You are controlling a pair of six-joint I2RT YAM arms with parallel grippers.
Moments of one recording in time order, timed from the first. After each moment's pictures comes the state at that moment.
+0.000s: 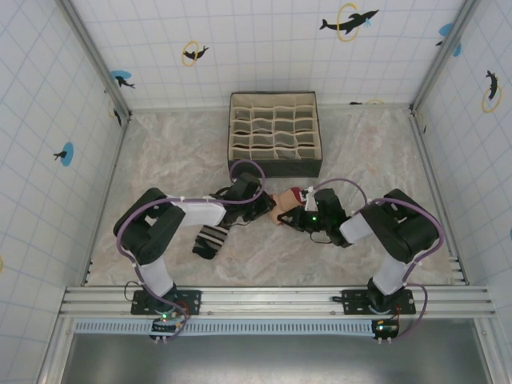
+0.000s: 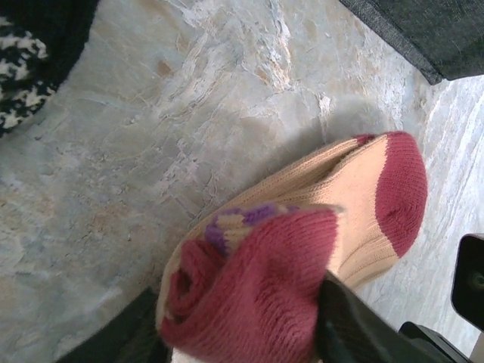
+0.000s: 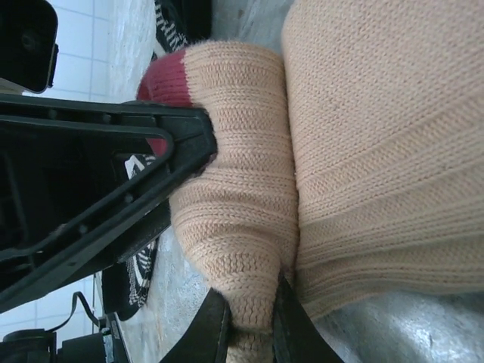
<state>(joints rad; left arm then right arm) -0.76 1.78 0.83 0.12 0.18 -1.07 0.59 1.74 0.41 0.72 -0.56 0.93</state>
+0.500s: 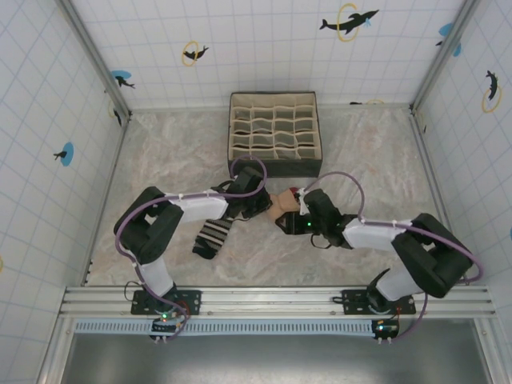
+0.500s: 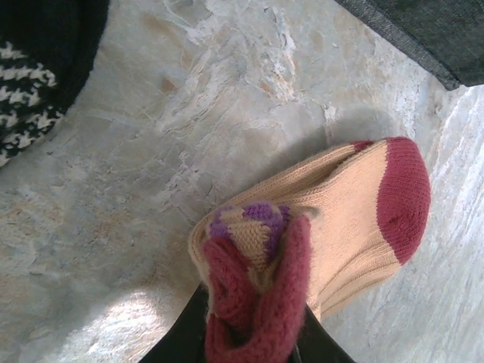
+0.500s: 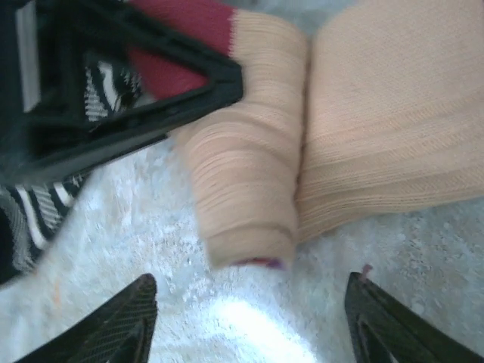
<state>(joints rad) -0.75 1.78 0.94 -0.07 0.17 -1.04 0.81 1.40 0.49 0.16 -0.14 0.54</state>
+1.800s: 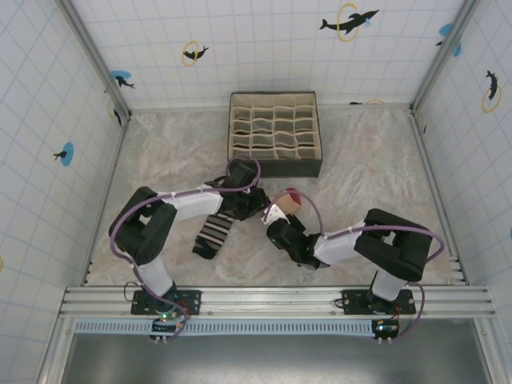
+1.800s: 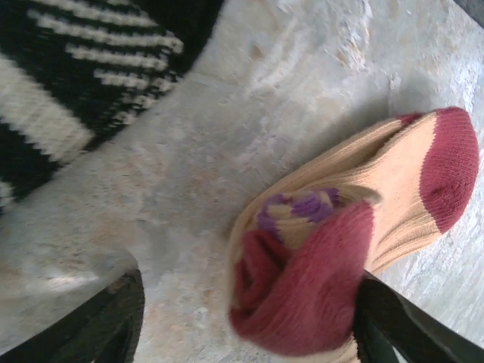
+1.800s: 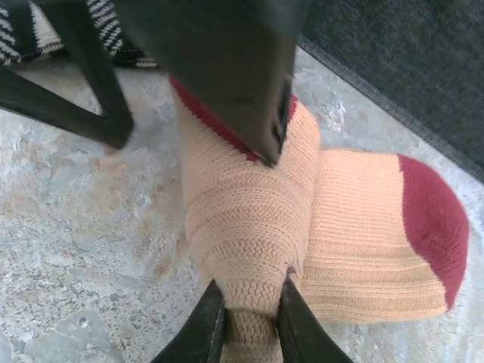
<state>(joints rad) -0.68 1.74 0.96 -0.25 0.25 -0.99 1.10 1.67 0.54 0.40 0.55 0.09</state>
